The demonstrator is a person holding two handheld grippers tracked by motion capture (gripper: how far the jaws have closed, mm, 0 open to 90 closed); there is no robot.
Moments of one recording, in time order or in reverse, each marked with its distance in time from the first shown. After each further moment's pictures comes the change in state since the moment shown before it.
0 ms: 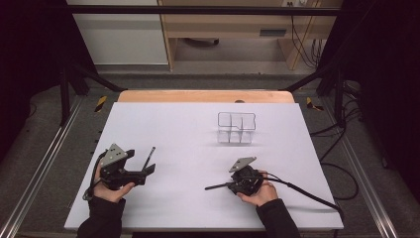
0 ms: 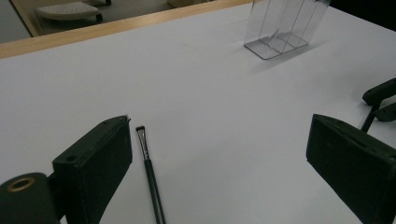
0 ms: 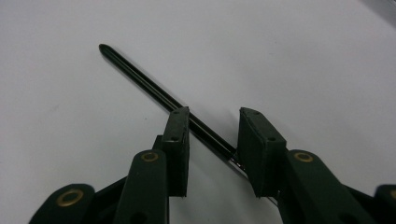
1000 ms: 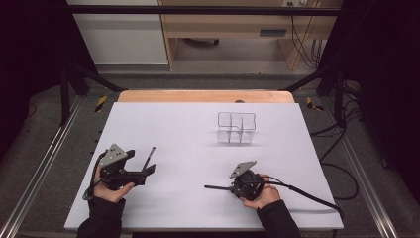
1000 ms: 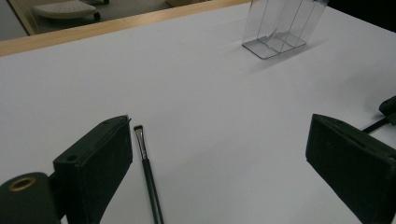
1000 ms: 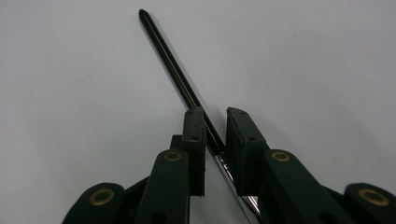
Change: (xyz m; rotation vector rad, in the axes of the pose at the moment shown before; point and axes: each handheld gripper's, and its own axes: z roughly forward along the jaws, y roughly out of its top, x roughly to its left) left arm 0.000 0.000 0.000 0.001 -0.008 -0.004; right arm 0.010 -0.006 -0.010 0.044 0.030 -0.046
